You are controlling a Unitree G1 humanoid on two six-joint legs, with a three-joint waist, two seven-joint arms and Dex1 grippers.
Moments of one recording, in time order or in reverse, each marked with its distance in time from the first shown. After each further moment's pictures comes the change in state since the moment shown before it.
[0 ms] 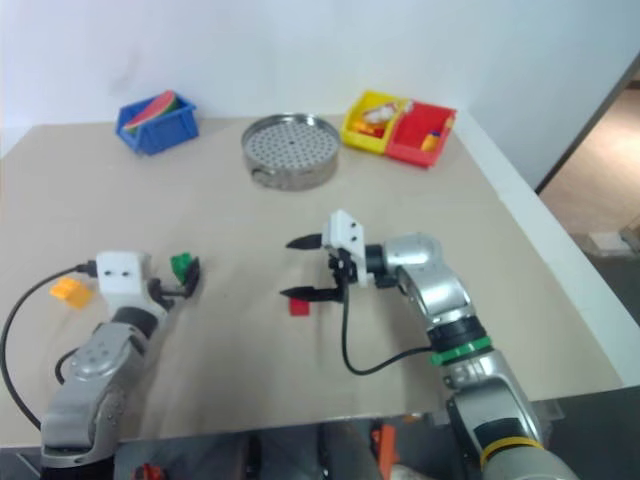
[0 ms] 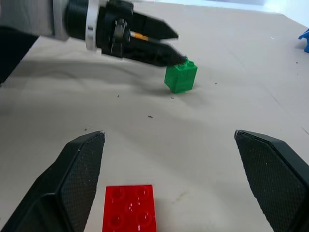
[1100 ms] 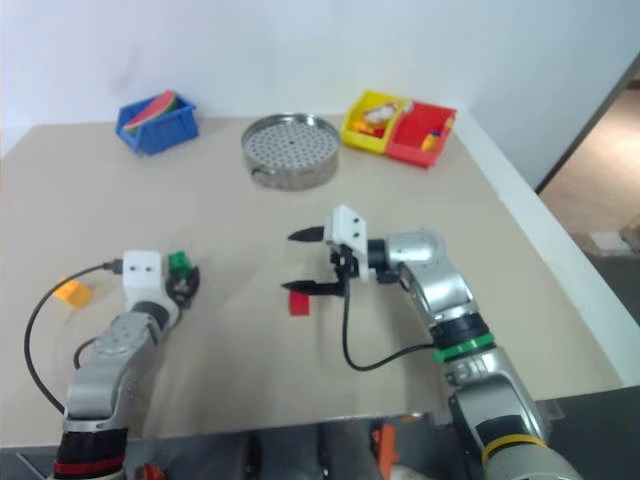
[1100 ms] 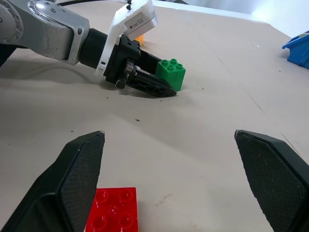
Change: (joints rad) left arm -0.110 0.020 0.000 0.236 0.057 0.014 0.002; right arm -0.013 -0.017 0.000 0.012 -0.008 -0.046 -0.025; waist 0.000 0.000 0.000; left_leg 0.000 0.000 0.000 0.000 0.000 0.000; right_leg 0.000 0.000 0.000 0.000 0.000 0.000
